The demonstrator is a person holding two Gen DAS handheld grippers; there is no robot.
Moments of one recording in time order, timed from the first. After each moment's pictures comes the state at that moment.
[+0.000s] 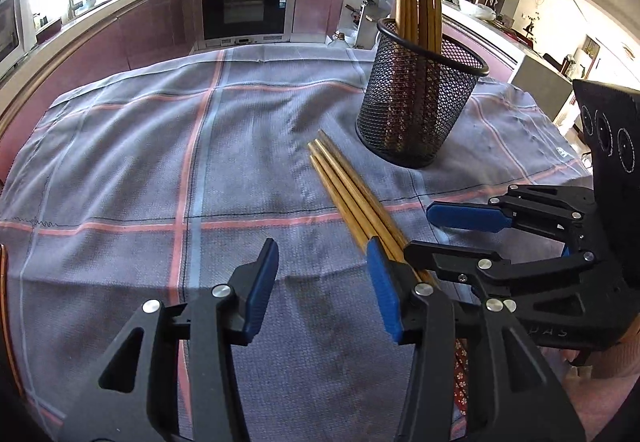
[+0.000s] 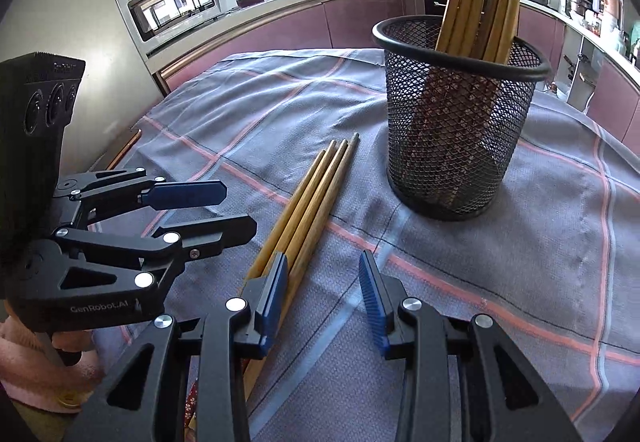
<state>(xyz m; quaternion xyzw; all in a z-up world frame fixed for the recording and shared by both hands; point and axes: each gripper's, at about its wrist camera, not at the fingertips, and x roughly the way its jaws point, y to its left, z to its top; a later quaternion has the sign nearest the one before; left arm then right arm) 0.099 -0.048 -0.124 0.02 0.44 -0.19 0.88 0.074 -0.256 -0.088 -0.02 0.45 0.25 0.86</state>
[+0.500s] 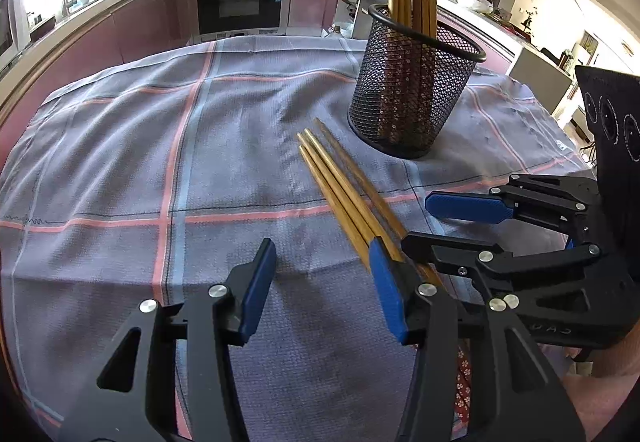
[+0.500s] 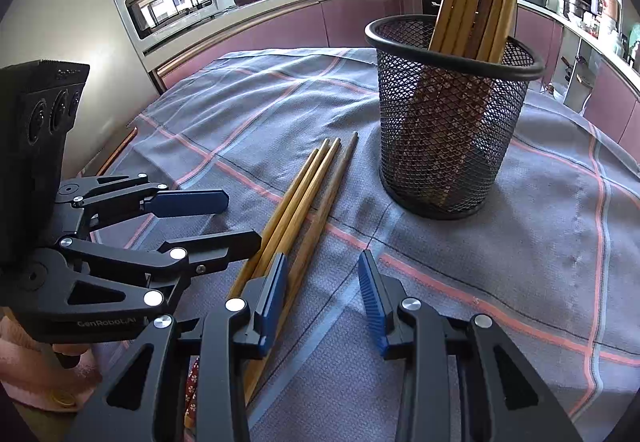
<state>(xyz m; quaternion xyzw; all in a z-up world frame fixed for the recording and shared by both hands) 0.101 -0.055 -0.133 0.02 0.45 -0.20 0.87 0.074 -0.263 -0.087 -0.03 0.45 0.24 0.86</state>
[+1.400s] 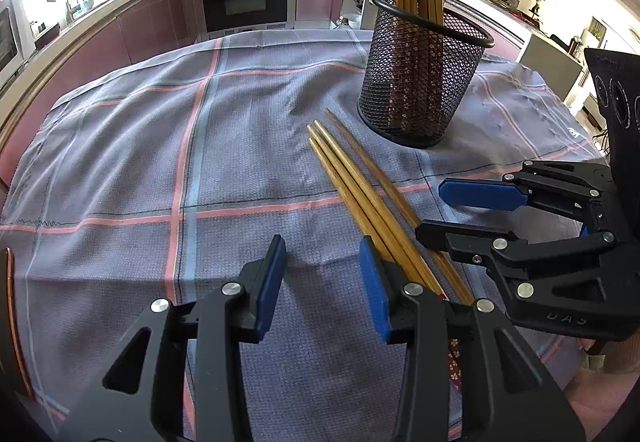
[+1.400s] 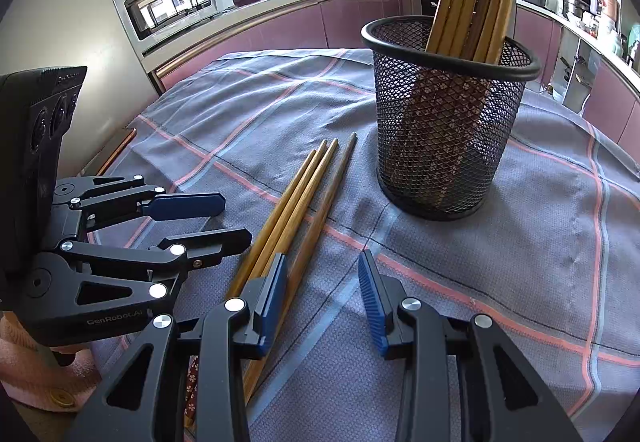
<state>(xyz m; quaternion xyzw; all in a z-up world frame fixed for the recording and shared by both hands) 0.098 -0.056 -0.134 0.05 0.46 -0.18 0.87 0.075 -0.264 -0.086 -0.03 0.45 0.24 0.86</state>
